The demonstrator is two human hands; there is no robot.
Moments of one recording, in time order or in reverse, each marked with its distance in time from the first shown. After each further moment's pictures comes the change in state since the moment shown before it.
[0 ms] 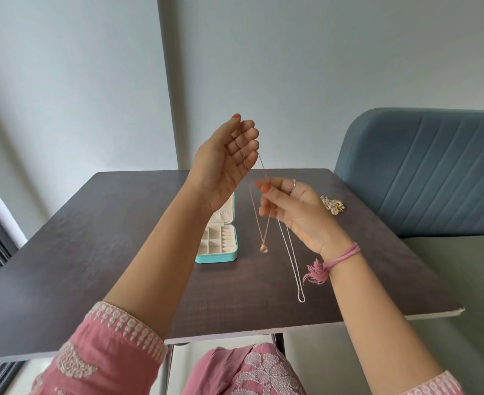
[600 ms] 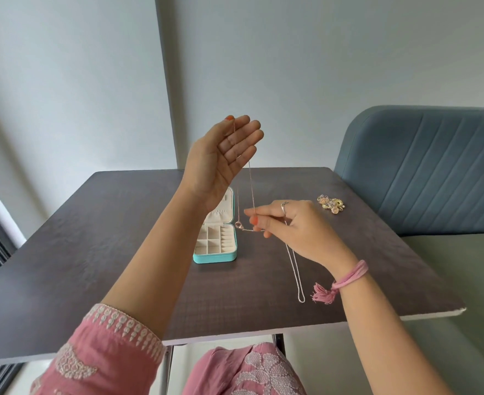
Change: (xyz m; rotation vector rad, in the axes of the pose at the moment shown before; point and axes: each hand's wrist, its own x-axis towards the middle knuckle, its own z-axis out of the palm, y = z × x) left_hand 0.000 -0.001 -0.006 0.046 0.003 0.095; right_hand -0.025 0.001 0.001 -0.788 -0.047 -0.167
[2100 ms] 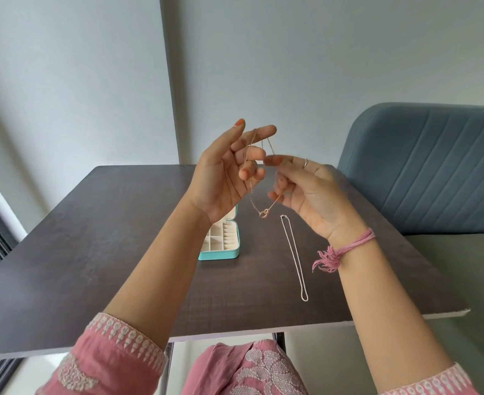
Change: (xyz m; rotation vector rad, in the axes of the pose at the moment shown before) left_hand -0.018 -0.007 0.000 -0.070 -0.198 -0.135; right_hand 0.034 -0.018 -0.017 0.861 0.062 0.190
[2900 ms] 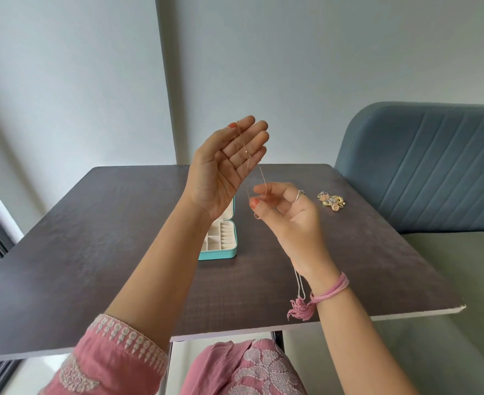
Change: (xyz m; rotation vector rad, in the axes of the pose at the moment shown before) left_hand 0.004 -0.003 -0.002 -0.063 0.119 0.142; right_hand -0.031 0.048 0.021 -0.225 0.202 -0.292
